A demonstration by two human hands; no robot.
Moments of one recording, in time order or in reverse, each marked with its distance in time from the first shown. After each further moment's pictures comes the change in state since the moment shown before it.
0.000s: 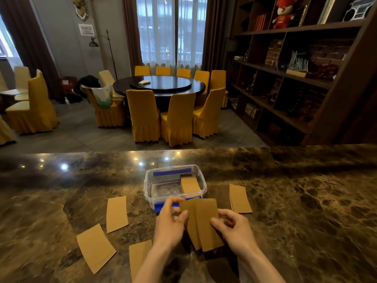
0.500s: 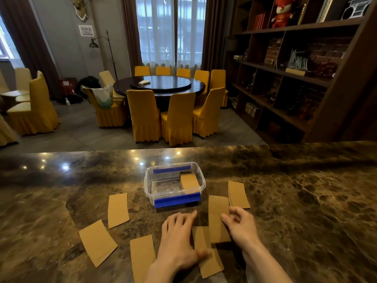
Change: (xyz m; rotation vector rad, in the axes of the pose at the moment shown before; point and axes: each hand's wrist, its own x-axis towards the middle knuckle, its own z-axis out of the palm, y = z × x) left_hand -0.014 -0.036 0.019 0.802 -0.262 0.166; right_hand 0.006 0.014 -0.010 0.020 0.171 0.110
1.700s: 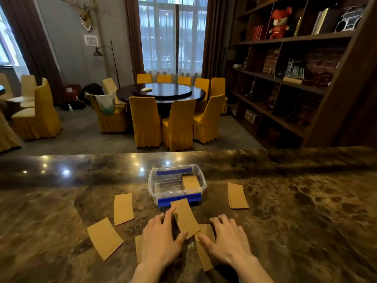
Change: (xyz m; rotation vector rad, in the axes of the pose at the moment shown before) left_hand -0.027 -0.029 -0.016 0.028 0.219 -0.180; right_hand -0.033 0.006 0.024 -1.079 -0.137 -0.298
